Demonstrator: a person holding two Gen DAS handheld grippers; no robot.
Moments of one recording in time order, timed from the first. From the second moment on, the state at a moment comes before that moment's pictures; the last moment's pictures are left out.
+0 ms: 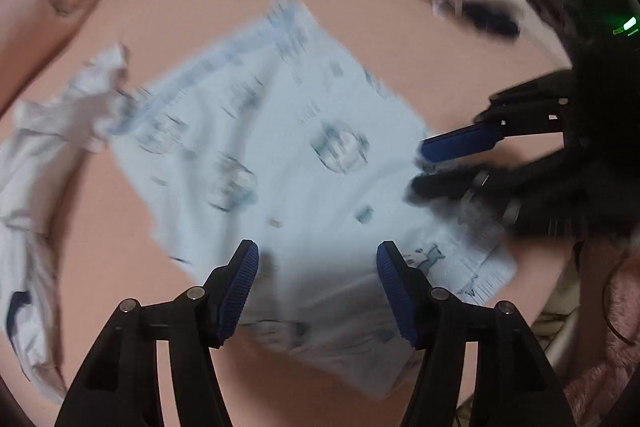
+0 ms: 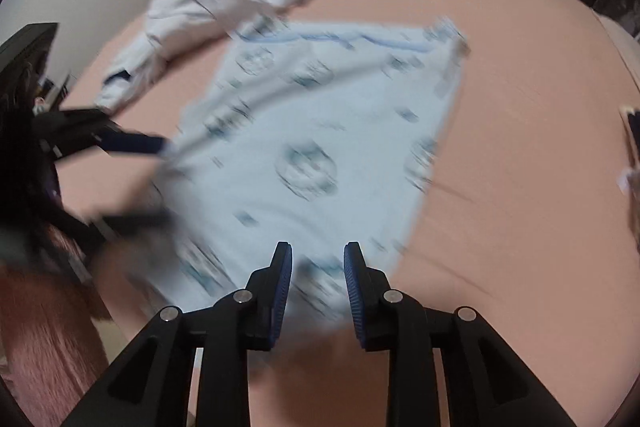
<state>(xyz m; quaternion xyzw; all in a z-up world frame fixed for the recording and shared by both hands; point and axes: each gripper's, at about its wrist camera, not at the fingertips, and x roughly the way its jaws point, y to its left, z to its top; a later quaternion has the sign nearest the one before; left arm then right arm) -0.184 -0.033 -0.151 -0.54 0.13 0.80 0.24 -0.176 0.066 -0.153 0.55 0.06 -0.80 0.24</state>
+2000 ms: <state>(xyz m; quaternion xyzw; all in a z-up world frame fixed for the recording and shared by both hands) -0.344 -0.129 -0.153 -0.45 0.20 0.85 0.17 -0.447 0.094 -0.184 0.55 0.10 -0.82 0.12</state>
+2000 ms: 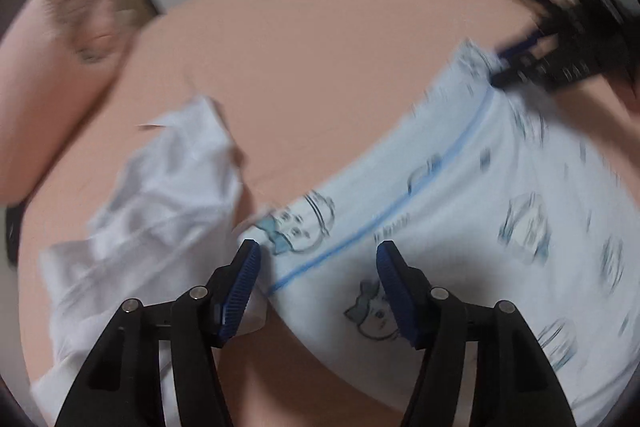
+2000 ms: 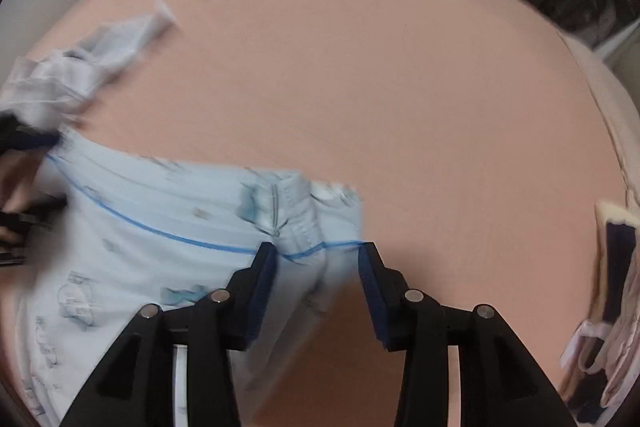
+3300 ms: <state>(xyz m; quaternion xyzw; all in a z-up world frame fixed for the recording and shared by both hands) -0.177 -0.050 -0.156 -0.48 0.22 0.81 0.25 -0.273 0.086 -0.150 0.52 0.10 -0.82 0.24</state>
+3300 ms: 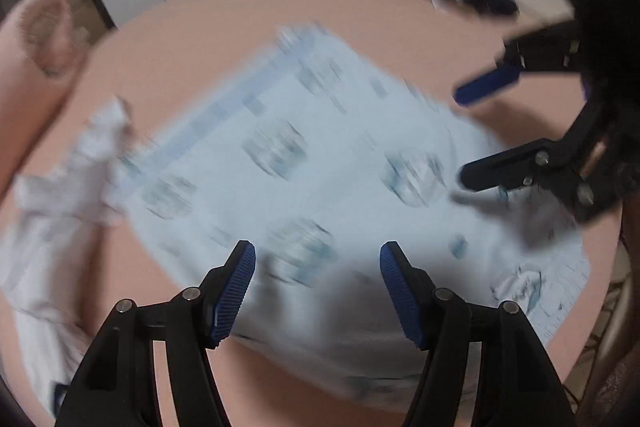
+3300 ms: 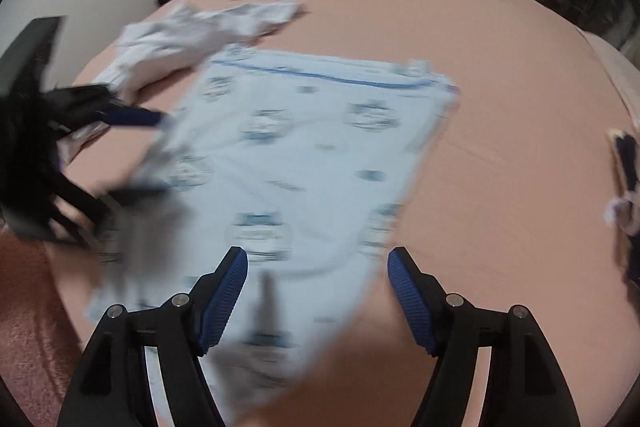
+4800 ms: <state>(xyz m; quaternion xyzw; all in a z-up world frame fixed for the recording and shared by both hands) -0.067 -0.085 -0.149 -0.55 -0.21 0.80 0.13 -0.194 0.134 -0.155 0.59 -0.10 -0.78 0.21</state>
